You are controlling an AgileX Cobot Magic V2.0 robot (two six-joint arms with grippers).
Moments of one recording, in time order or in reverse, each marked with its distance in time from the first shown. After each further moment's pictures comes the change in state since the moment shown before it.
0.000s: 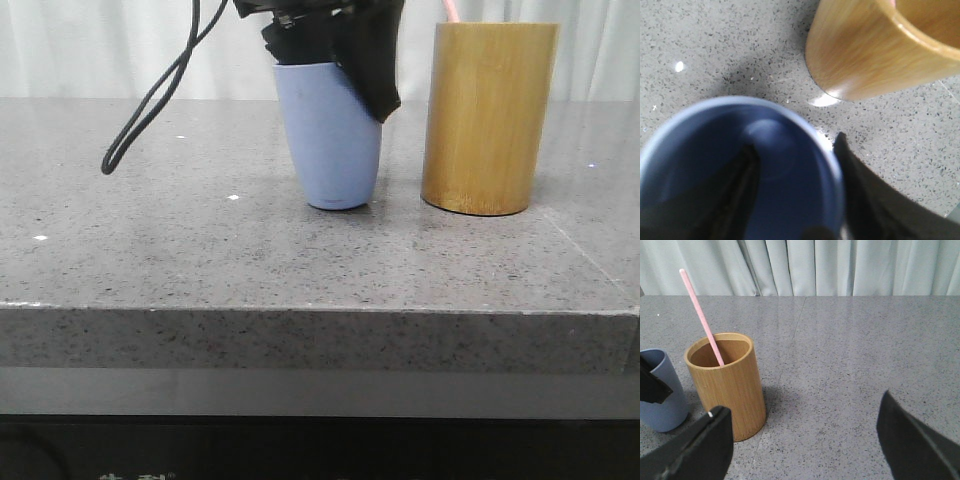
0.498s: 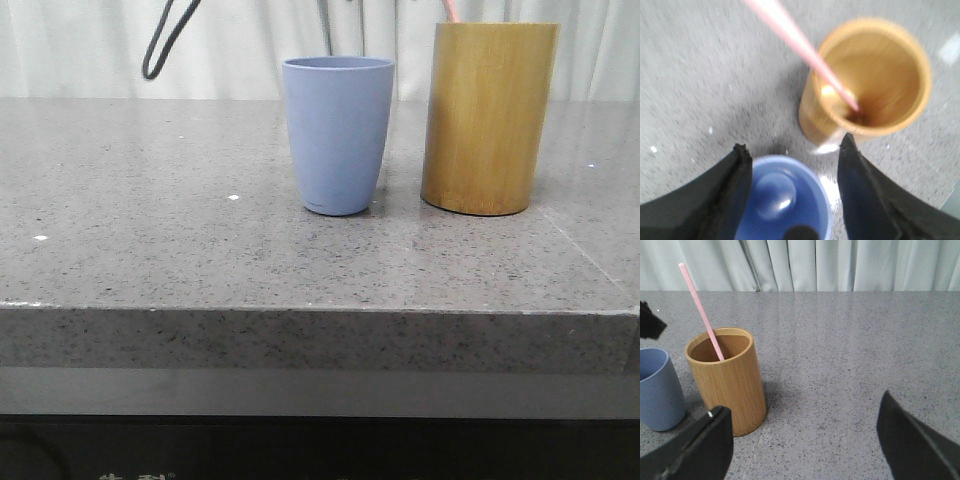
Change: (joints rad) left arm 0.000 0.000 -0.260 0.000 0.062 0.000; right arm 0.000 0.000 0.000 0.000 0.016 0.000
